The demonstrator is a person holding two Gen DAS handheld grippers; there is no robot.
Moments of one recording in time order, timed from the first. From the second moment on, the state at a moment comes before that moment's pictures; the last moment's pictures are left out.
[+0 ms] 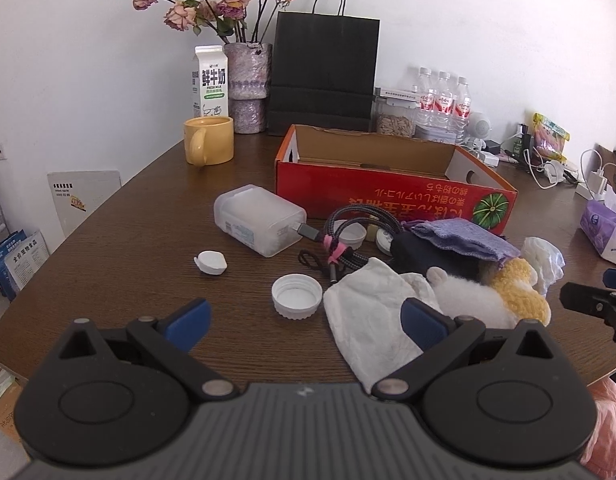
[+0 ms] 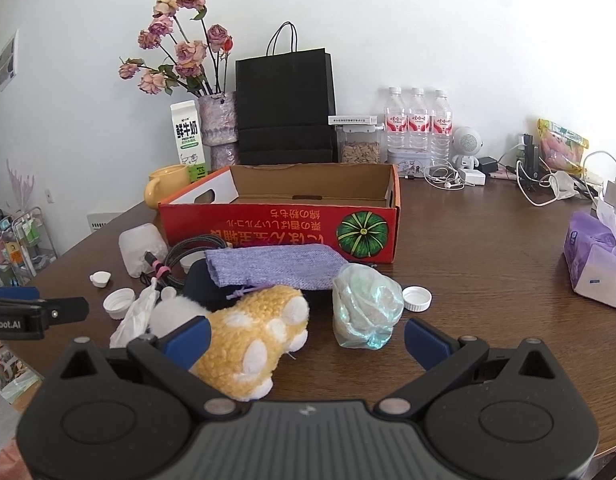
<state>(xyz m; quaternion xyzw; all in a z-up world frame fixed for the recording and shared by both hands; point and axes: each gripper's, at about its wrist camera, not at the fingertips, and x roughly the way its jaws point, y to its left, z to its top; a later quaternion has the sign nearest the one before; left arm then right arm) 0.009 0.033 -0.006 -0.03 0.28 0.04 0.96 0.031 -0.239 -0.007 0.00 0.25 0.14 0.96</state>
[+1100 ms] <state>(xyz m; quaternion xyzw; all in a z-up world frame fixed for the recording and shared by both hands) 0.079 0.043 -0.046 0.01 0.31 0.02 0.95 0.114 -0.254 -0.047 0.00 0.28 0.13 0.95</state>
